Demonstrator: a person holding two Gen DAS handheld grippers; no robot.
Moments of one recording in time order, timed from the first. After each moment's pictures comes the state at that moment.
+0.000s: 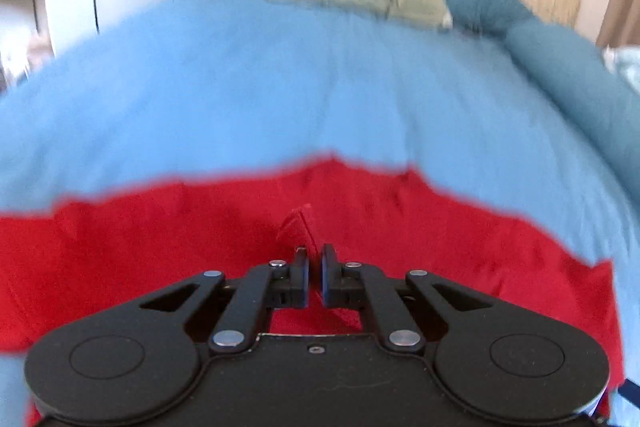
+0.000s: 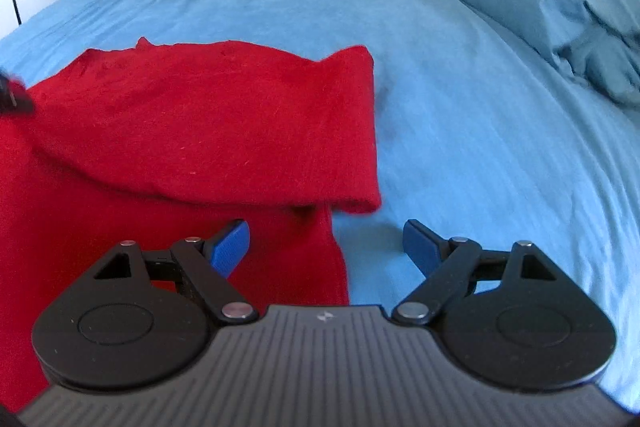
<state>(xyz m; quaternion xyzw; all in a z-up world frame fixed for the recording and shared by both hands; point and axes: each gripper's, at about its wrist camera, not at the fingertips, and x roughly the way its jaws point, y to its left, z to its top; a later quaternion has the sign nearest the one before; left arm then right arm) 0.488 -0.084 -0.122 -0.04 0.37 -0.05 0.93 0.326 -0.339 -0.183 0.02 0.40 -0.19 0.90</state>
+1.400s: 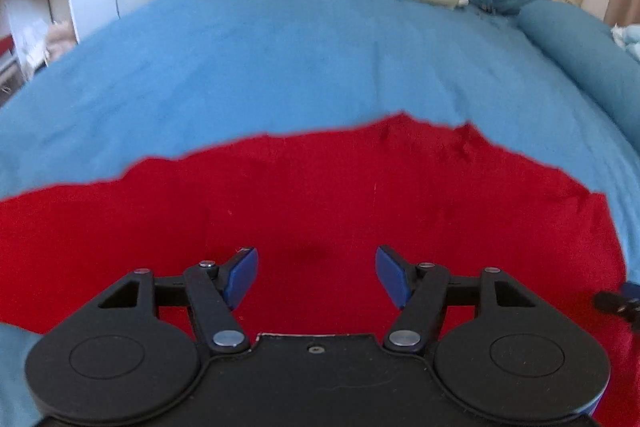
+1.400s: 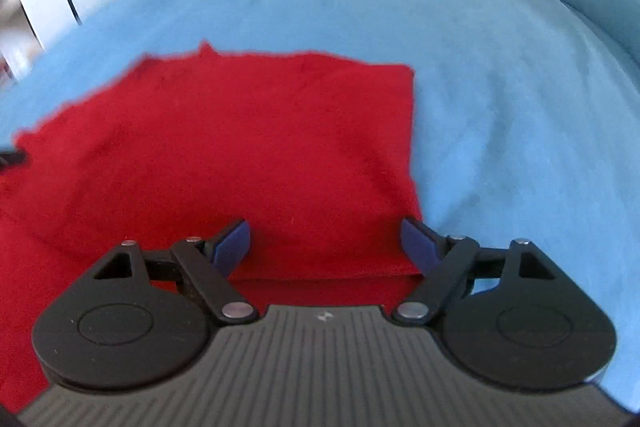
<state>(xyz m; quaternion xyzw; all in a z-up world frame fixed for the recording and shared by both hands) 0.461 -0.018 -0.154 -0.02 0.42 -0.05 0.91 0.391 -0.353 -0.184 0.09 0.42 -0.06 0.90</state>
